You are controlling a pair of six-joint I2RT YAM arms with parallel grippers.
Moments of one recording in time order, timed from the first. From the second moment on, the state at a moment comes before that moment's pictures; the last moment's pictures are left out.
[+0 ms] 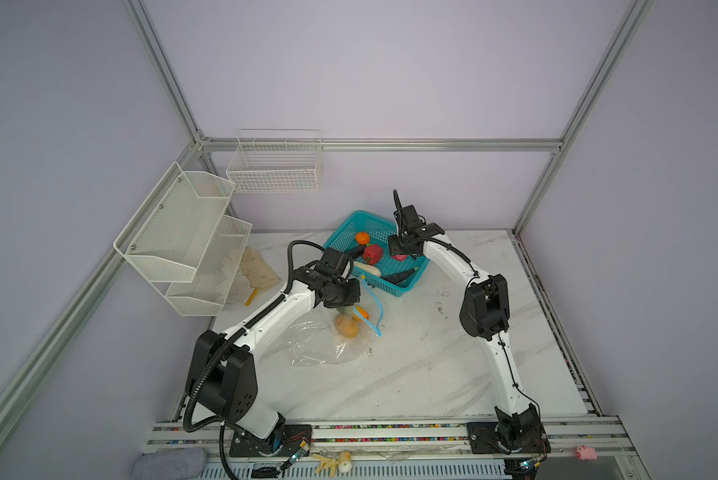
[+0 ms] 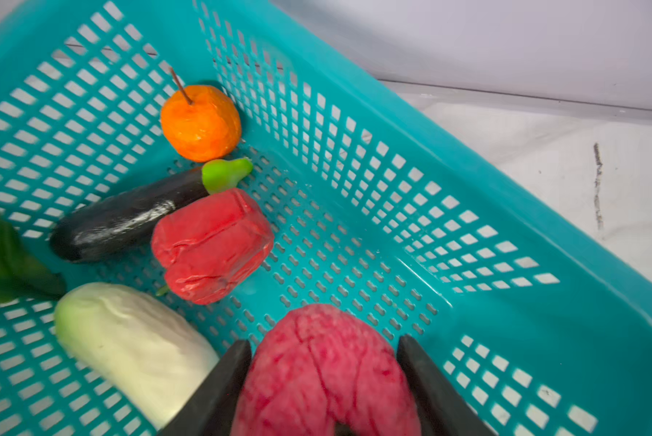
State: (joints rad) left arm -0.47 1.56 1.28 -0.73 0.15 -0.54; right arm 0.47 2.38 2.28 -0.77 0.11 0.27
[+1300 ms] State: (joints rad) left arm -0.47 1.53 1.28 -0.72 0.15 -0.54; right arm 0.69 1.73 1.35 -0.38 -0.35 0.45
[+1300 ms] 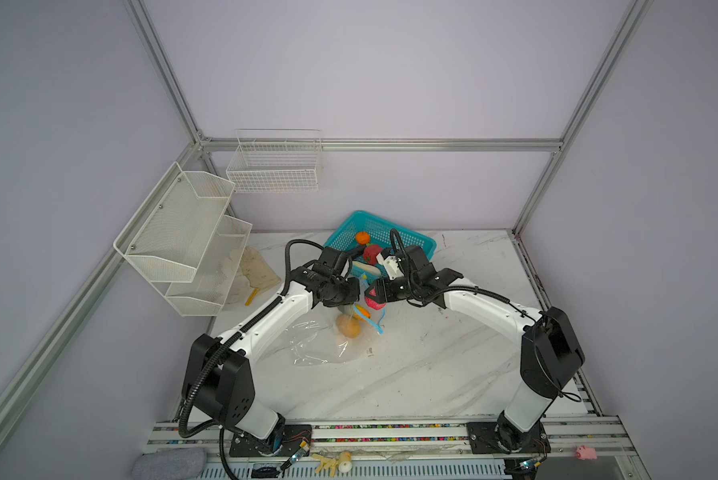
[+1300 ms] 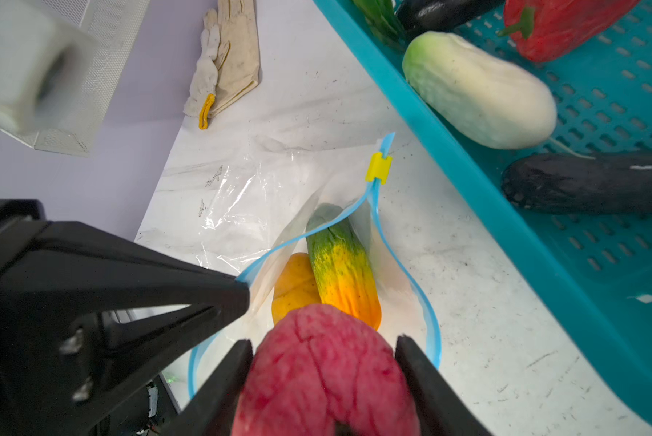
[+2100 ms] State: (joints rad) left arm -0.47 1.51 1.28 -0.72 0.15 -0.54; right arm 0.76 1.82 1.35 -0.40 -0.37 0.45
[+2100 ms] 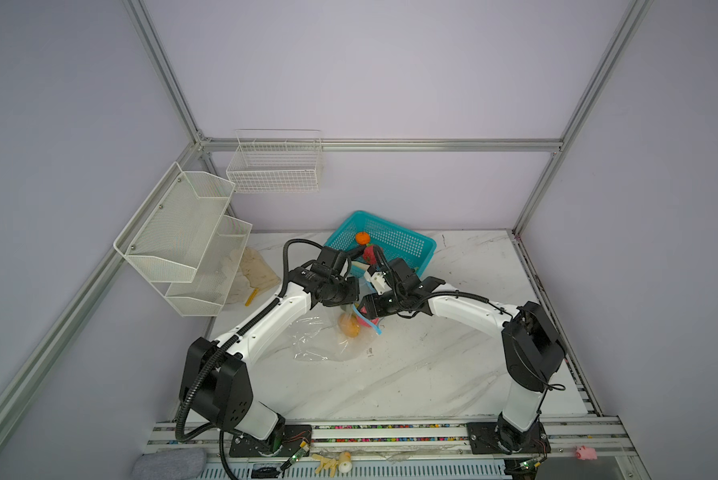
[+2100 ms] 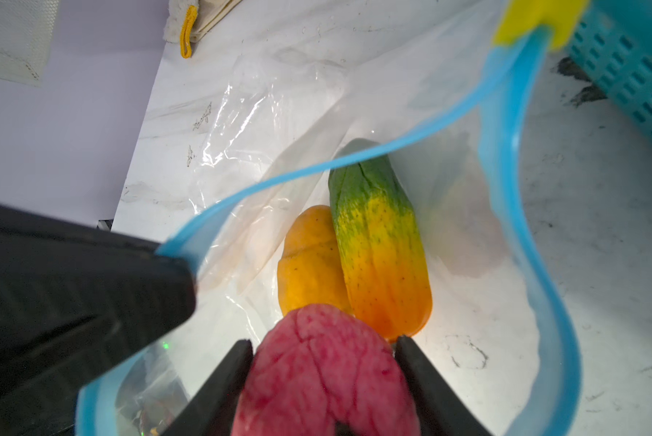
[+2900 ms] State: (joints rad) left arm -0.47 1.50 1.28 -0.72 0.15 -0.54; right arm 0.76 1.83 1.38 -0.42 -0.36 0.43
